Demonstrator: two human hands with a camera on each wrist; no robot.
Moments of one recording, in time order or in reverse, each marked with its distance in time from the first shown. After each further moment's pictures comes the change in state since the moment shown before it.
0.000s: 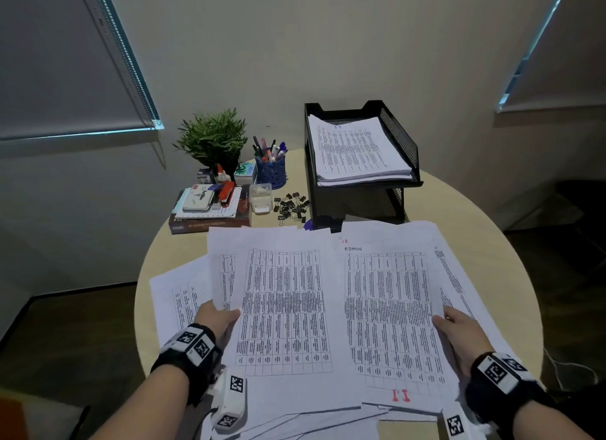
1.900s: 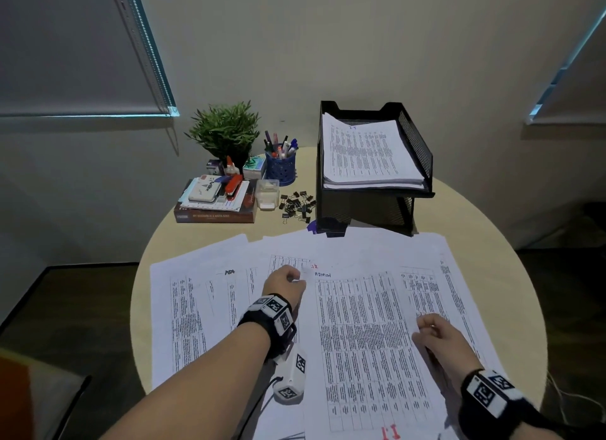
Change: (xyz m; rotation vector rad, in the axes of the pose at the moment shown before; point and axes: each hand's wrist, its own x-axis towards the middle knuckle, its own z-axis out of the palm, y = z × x) left_hand -0.008 0.055 0.118 0.146 -0.039 0.250; right_hand -0.007 -0.025 -0.002 -0.178 -0.233 -0.079
